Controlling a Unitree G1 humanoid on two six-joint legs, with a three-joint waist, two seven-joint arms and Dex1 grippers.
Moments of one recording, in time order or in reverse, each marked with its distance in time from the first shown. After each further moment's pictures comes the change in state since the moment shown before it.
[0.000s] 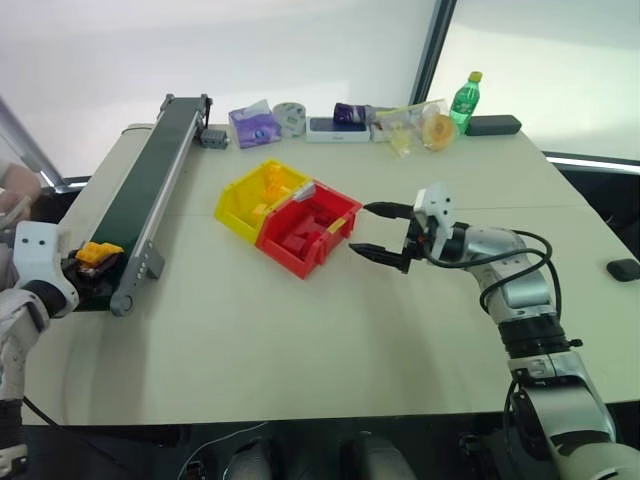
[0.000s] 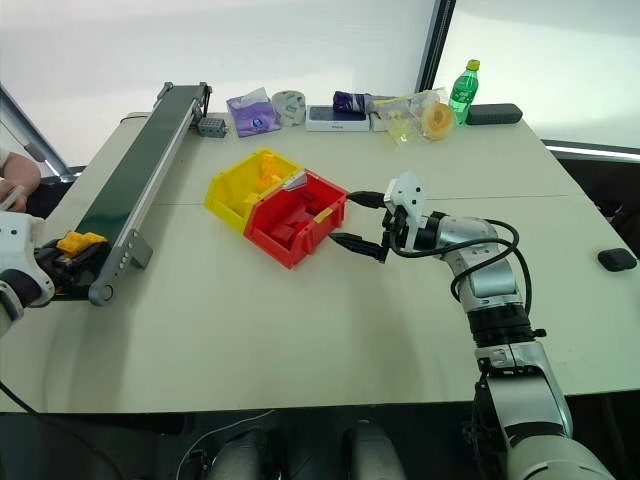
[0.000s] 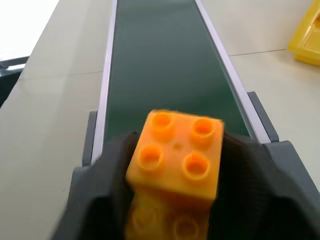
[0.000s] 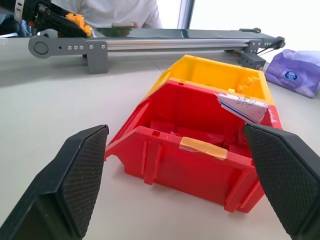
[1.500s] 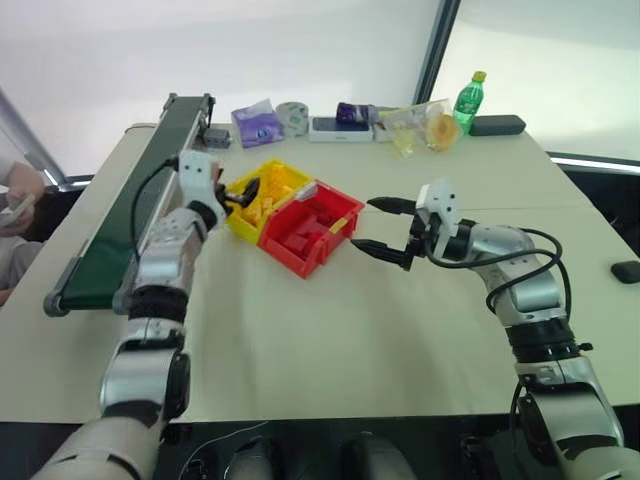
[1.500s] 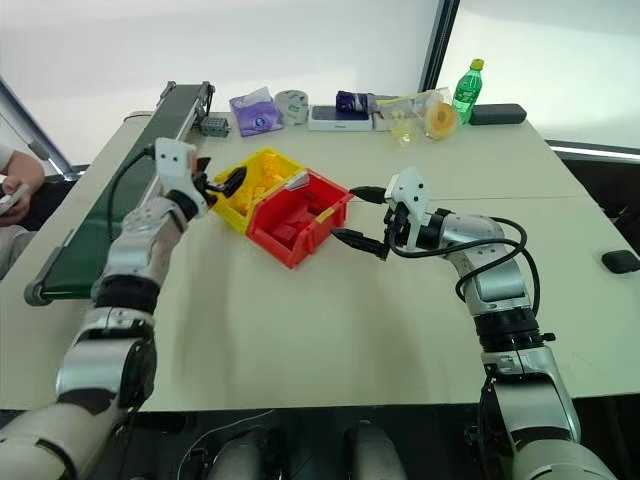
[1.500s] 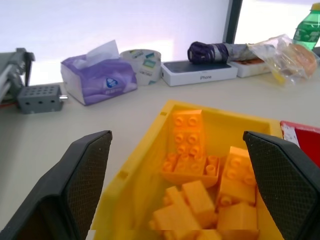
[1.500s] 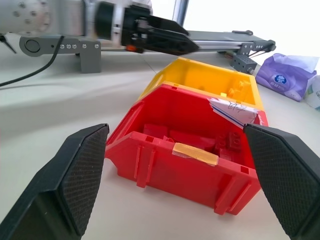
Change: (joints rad) left arm -0.564 -0.407 -0.315 0.397 0.197 -0.402 0.041; right arm 0.024 -0.023 -0.001 -0.094 0.001 0.053 -0.057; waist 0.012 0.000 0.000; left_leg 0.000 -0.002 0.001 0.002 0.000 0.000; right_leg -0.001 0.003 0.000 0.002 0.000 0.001
